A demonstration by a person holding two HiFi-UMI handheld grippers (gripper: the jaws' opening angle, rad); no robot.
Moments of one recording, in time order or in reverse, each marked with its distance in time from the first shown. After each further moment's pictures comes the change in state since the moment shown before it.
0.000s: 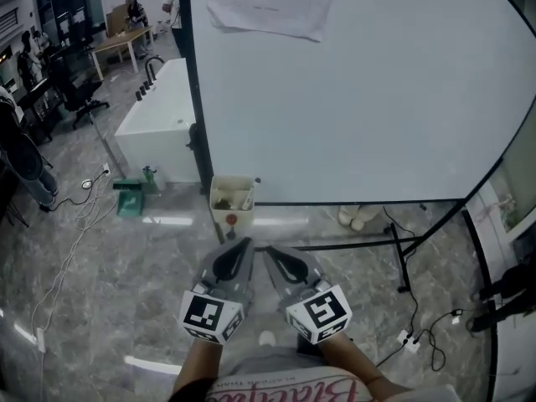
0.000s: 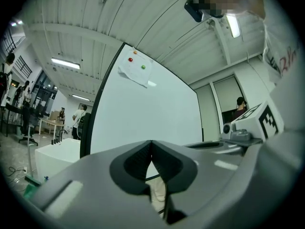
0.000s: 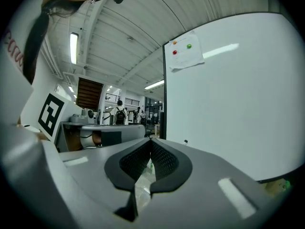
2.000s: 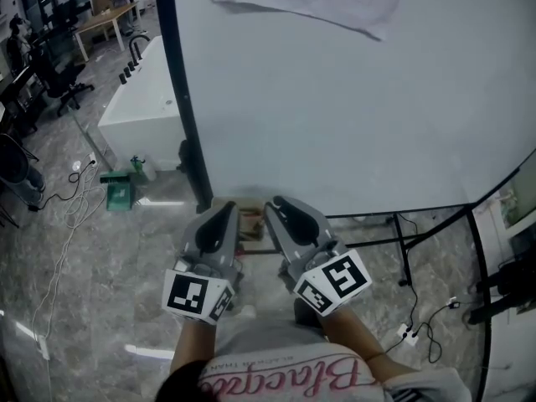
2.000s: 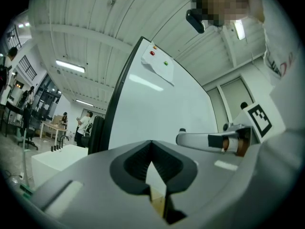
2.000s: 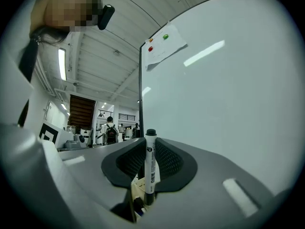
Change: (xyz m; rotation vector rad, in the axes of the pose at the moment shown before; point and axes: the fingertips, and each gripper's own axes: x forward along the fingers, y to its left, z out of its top) left arm 0.079 0.111 0.027 0.006 -0.080 0.043; right arm 0.107 -0.084 0.059 0.132 -0.181 -0.009
